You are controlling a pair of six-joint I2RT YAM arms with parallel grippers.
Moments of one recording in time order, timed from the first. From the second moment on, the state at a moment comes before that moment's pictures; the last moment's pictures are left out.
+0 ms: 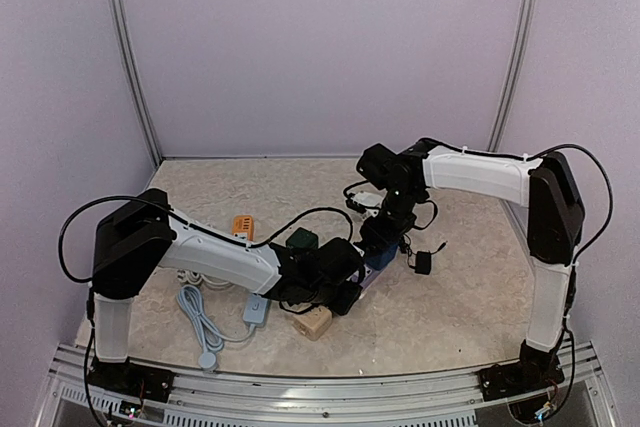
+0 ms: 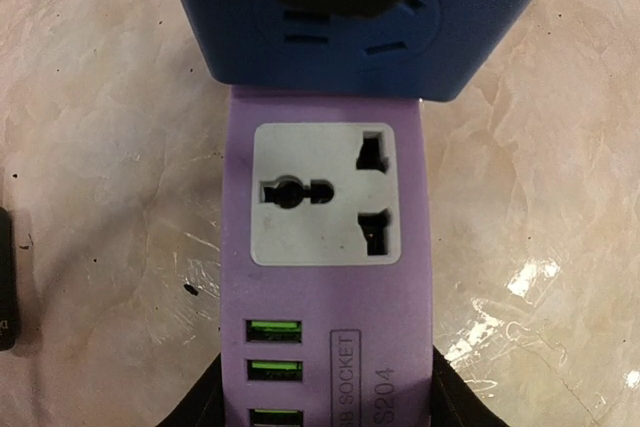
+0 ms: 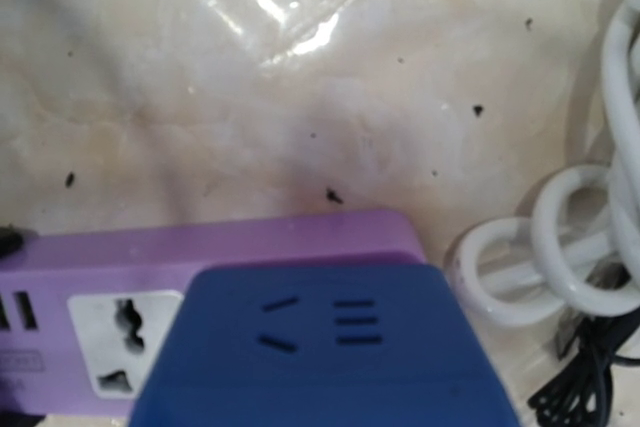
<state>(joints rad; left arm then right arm) -1.16 2.08 1.28 -0.12 -0.26 -0.35 0.73 1.97 1.61 -0.98 -0.02 -0.03</state>
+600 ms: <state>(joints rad) -1.16 2.07 1.27 -0.09 -0.26 -0.35 0.73 1.99 1.62 -0.99 -0.02 -0.03</state>
